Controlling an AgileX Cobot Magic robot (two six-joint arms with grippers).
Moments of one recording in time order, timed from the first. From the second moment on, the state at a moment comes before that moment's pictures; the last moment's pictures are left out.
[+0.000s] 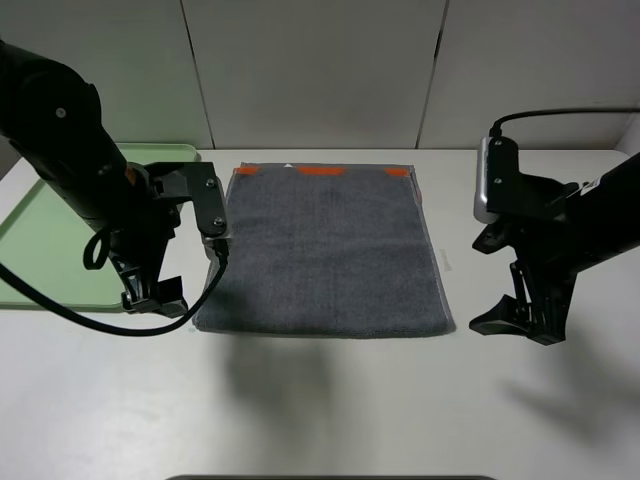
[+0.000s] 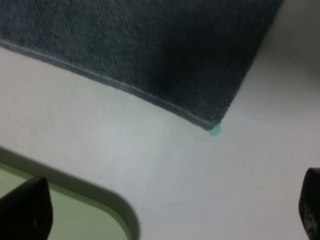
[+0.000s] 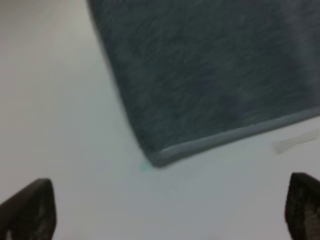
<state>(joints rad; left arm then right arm) -0.52 1.63 -0.87 0.08 0.56 0.71 0.24 1.42 -0.65 0.48 0.57 -1.40</state>
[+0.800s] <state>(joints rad) -0.59 1.86 -0.88 0.08 0.38 0.85 0.24 1.59 -0.65 0.50 0.45 -1.40</state>
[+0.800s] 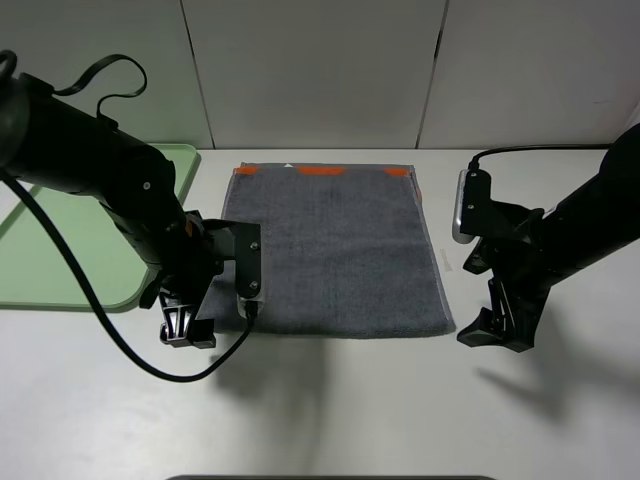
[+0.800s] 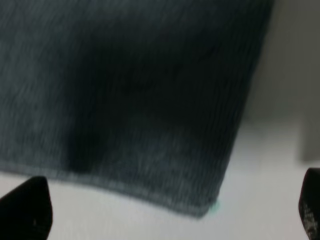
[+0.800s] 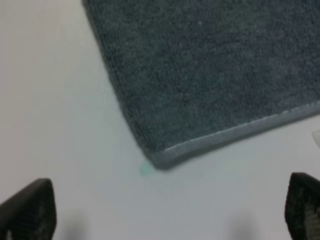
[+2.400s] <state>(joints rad) -0.59 1.93 -0.88 0.08 0.36 0.87 0.24 1.75 -0.65 0.81 0.39 -1.71</state>
